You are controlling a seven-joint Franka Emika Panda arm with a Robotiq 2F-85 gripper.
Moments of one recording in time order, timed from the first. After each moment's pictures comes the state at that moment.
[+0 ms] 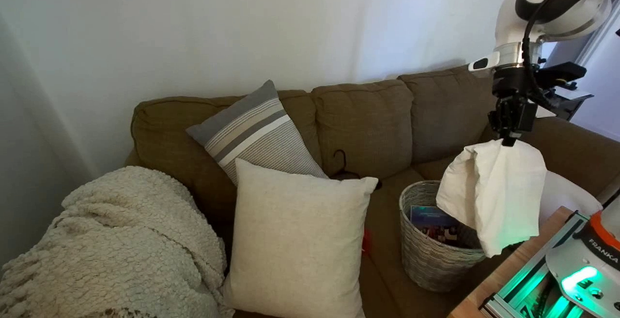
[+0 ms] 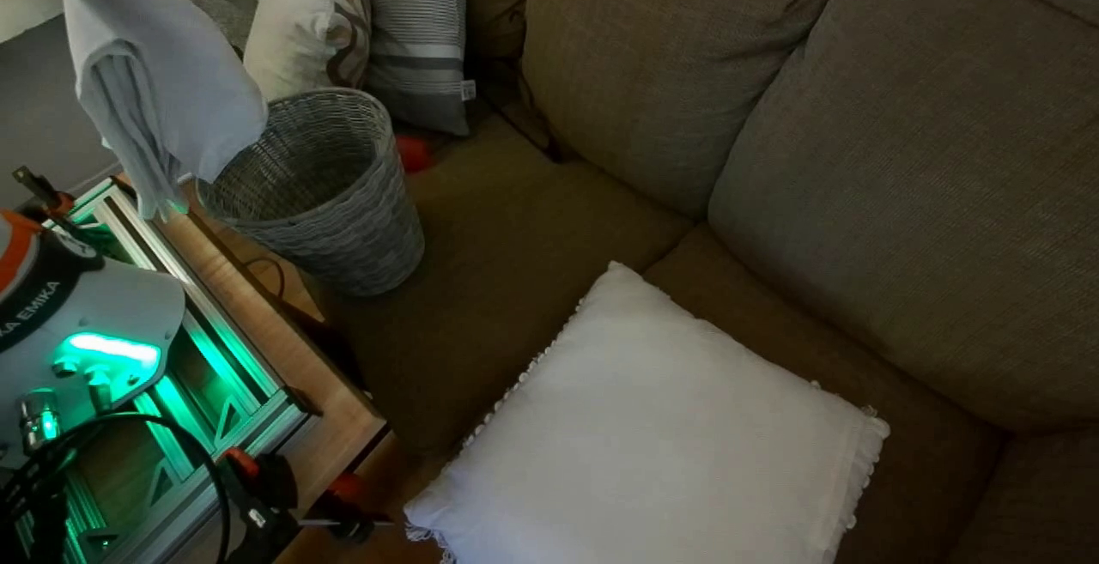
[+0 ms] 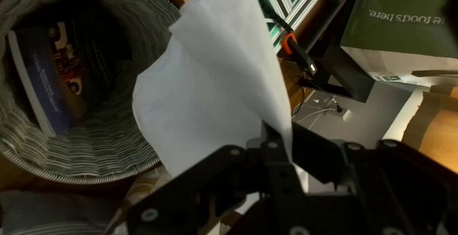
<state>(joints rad) 0.07 -0.51 -0.10 -2.65 0.33 1.63 -0.98</state>
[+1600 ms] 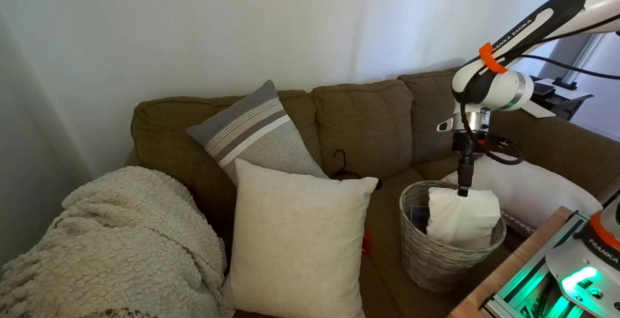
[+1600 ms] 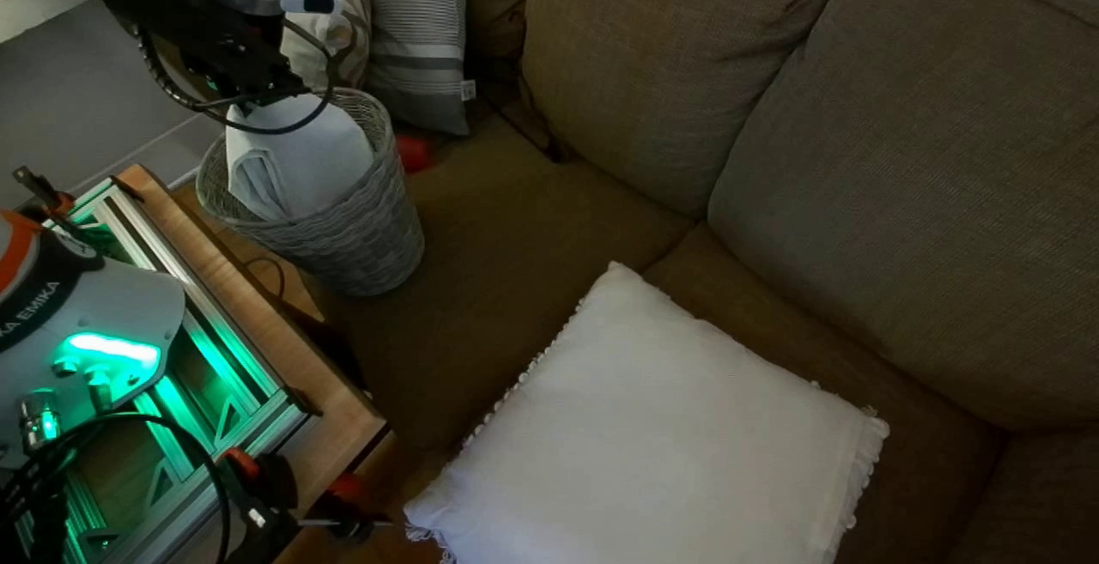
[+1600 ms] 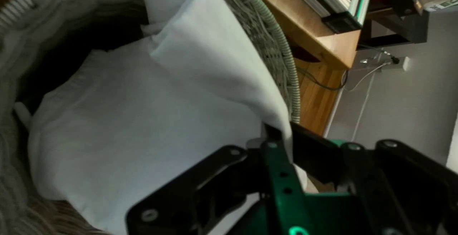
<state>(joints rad) 0.06 0.01 -0.01 -2.69 0.49 2.12 -0.85</state>
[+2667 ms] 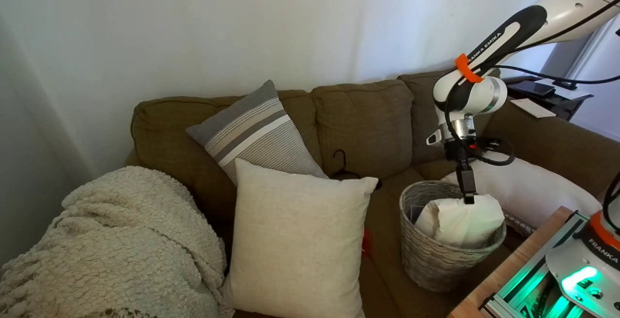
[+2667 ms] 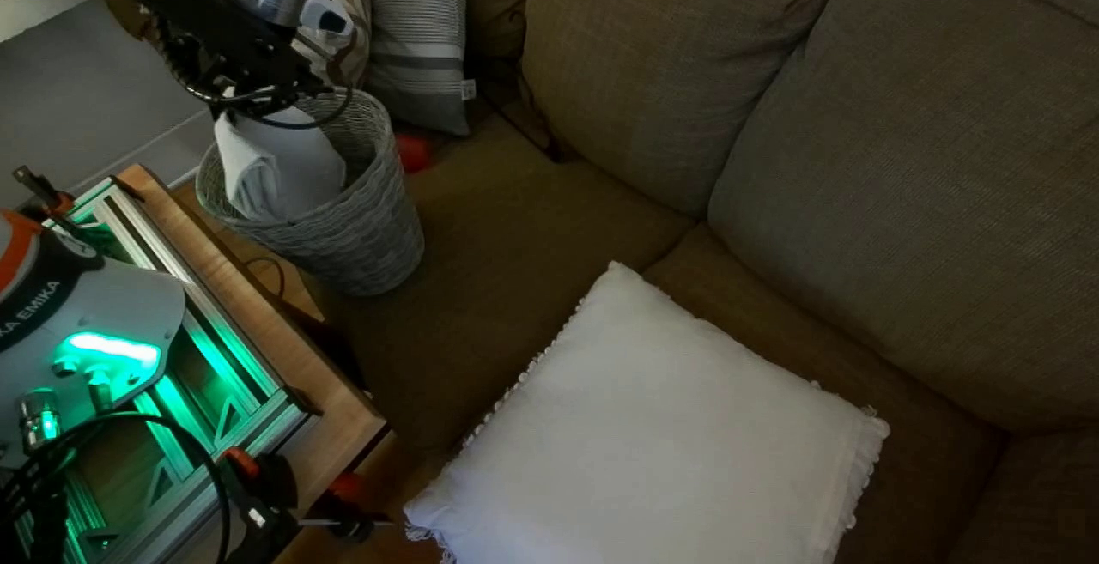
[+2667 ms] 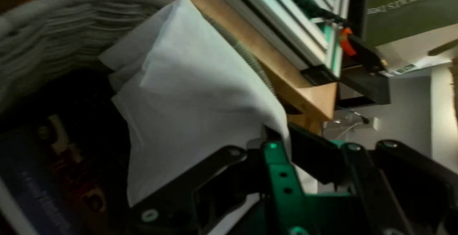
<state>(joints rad) 0.03 0.17 0.03 -2.56 0.37 1.95 -0.82</state>
